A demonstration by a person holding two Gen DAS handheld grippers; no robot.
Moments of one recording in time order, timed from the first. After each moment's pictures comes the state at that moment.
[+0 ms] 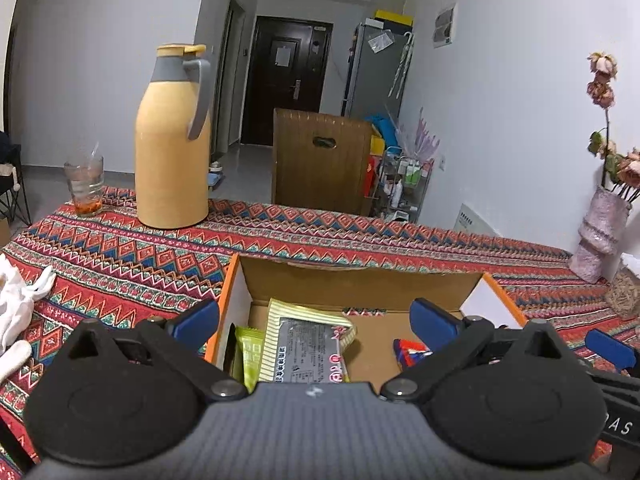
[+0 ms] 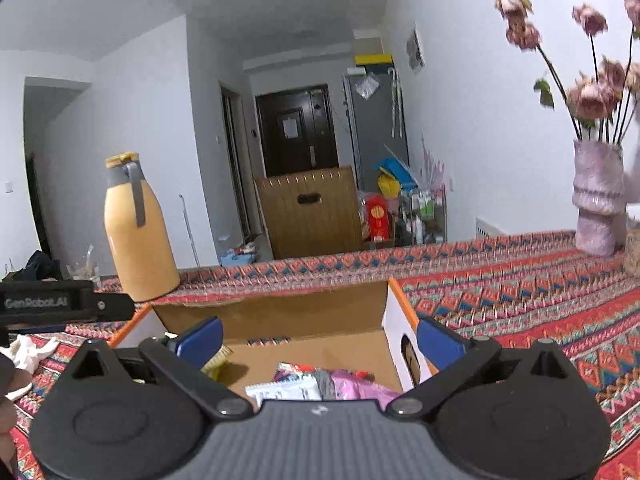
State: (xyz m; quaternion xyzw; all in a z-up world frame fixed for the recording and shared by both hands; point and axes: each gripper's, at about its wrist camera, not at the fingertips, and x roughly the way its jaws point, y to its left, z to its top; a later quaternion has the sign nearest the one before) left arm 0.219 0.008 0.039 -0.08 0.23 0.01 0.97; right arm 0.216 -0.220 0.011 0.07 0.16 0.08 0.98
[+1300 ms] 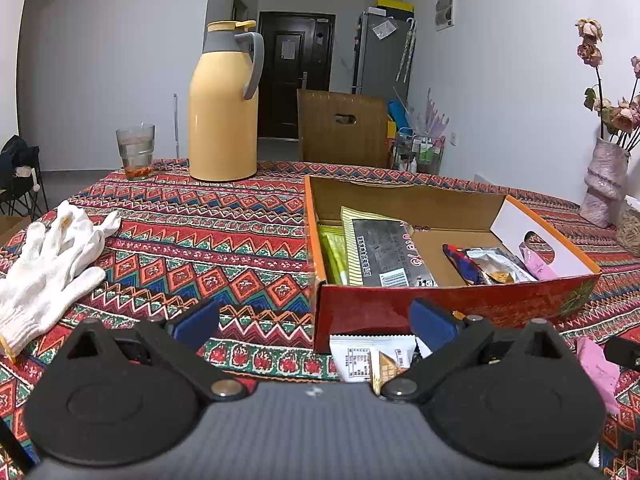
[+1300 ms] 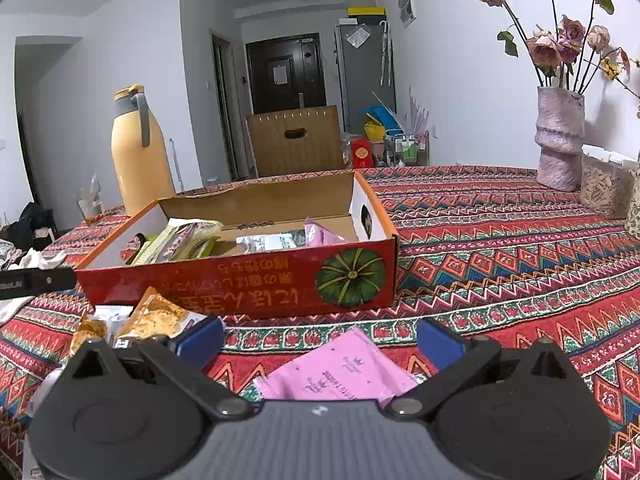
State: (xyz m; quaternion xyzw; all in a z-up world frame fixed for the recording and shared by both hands) left arm 0.124 0.059 -0.022 -0.04 0.25 0.03 0.97; right arm 0.112 -0.236 -0.038 0.05 0.26 0.07 0.96
